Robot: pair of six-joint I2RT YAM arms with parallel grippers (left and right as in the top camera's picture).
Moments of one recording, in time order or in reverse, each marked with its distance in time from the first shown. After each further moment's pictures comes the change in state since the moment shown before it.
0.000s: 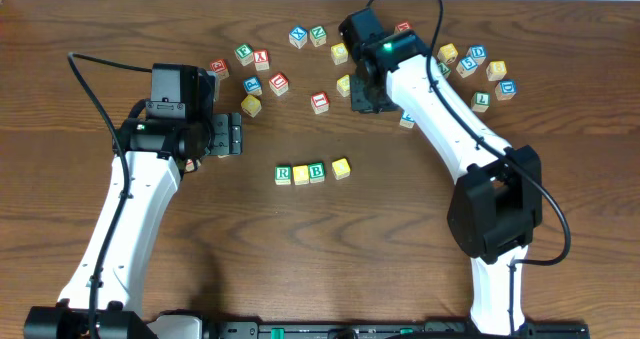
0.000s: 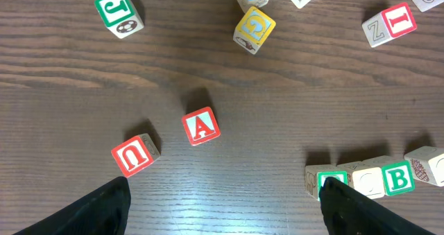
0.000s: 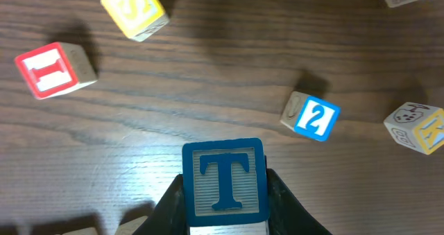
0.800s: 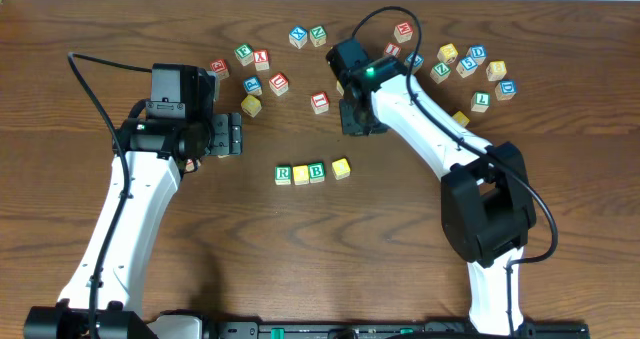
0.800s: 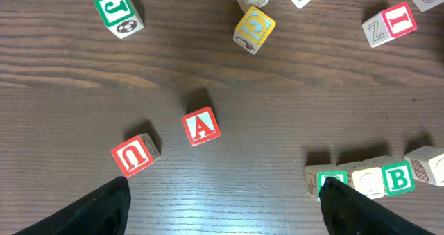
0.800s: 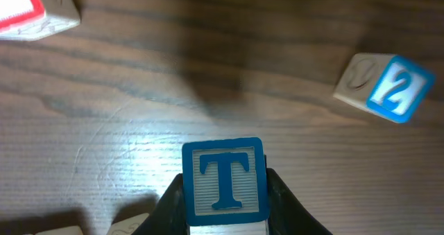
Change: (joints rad) left arm 0.000 0.000 0.000 0.000 0.000 0.000; right arm 0.053 0.000 -0.185 0.116 -0.023 0.022
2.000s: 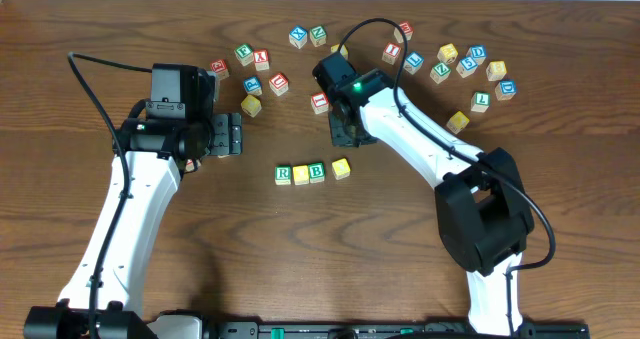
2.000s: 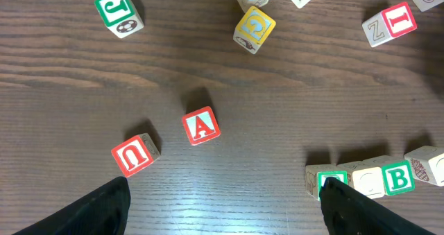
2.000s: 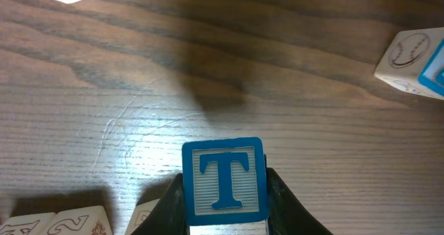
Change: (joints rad) left arm 0.000 0.000 0.000 -0.001 0.000 0.000; right arm 0.048 -0.028 -0.060 0.039 -0.003 0.031
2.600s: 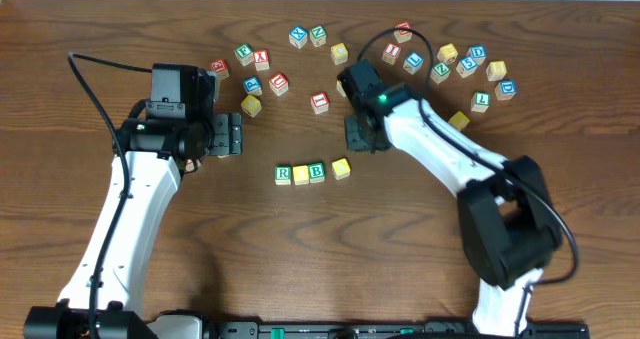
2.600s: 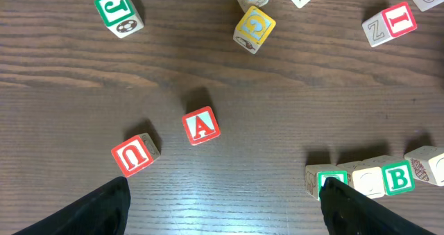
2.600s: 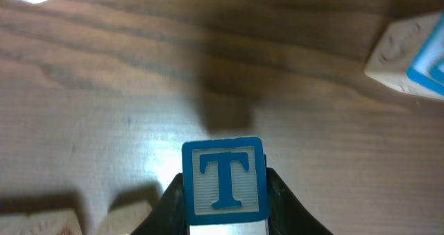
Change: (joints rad) left arm 0.000 0.000 0.000 0.000 0.000 0.000; right arm -0.060 -0.135 -0.245 0.209 -0.068 -0.045
